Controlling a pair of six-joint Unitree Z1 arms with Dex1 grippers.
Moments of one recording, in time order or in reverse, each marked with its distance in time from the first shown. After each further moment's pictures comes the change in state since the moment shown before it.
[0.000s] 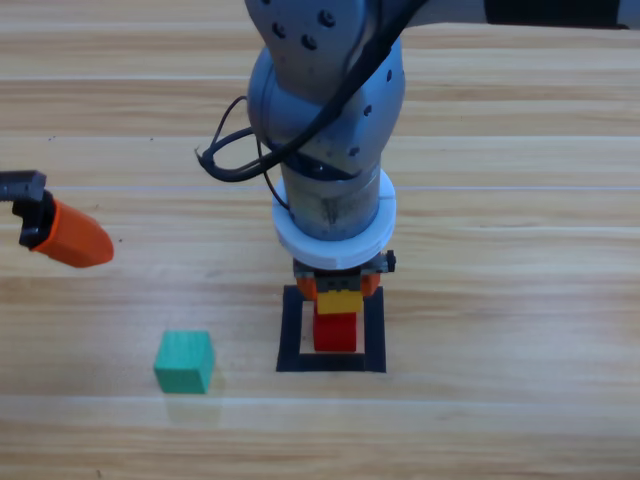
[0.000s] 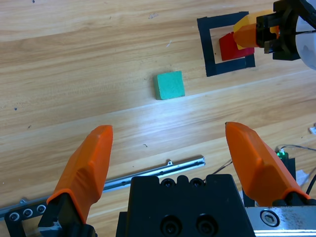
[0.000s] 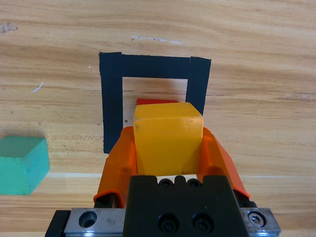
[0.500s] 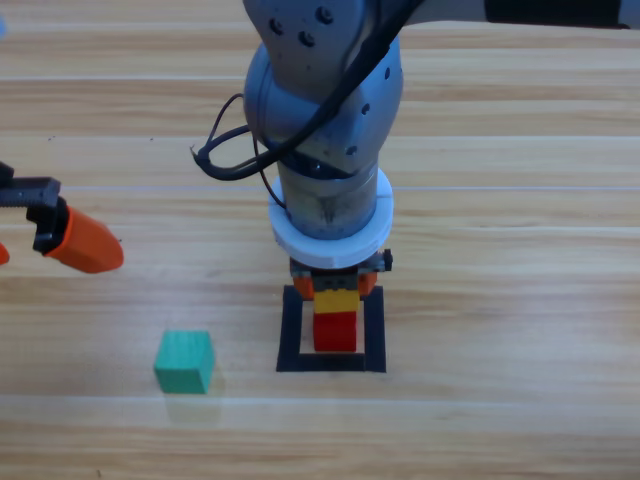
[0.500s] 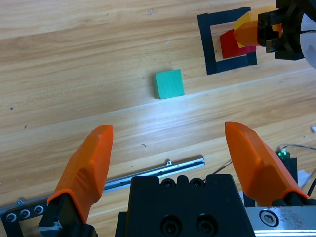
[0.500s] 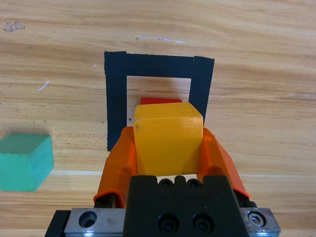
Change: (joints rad) arm 0 0.000 0.023 0.002 -0.009 -0.008 0.000; arm 1 0.004 0.000 -0.011 0.003 0.000 0.000
